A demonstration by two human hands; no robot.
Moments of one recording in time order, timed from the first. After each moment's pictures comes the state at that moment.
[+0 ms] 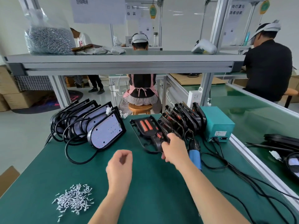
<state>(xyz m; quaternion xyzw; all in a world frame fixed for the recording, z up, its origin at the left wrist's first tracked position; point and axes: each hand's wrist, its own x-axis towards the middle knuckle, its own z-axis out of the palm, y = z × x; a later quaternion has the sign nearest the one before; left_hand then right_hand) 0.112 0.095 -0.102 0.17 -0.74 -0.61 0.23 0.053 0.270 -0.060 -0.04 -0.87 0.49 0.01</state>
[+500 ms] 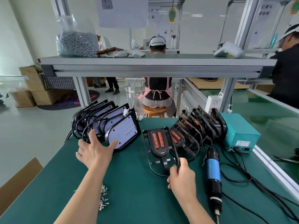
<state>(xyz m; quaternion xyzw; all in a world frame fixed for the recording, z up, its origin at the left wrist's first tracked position) 0.058 -0.025 -0.075 0.38 -0.85 -0.28 0.22 0.101 0.236 -0.119 -0.05 -0.86 0.50 0.07</state>
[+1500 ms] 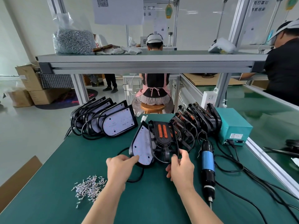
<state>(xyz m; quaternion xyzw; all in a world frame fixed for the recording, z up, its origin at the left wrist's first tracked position) 0.114 0.053 -0.099 0.28 -0.77 -0.56 0.12 0.096 0.239 -0.120 -0.07 -0.77 0.63 0.10</state>
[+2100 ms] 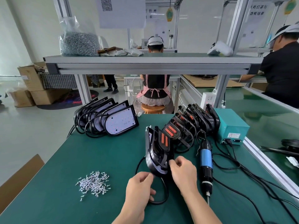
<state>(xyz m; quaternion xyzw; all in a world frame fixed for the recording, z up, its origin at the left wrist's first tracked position) 0.183 0.116 -0.112 0.24 -0.70 -0.67 0.04 0.114 0.246 -0.113 -0.11 -0.86 0.49 0.07</state>
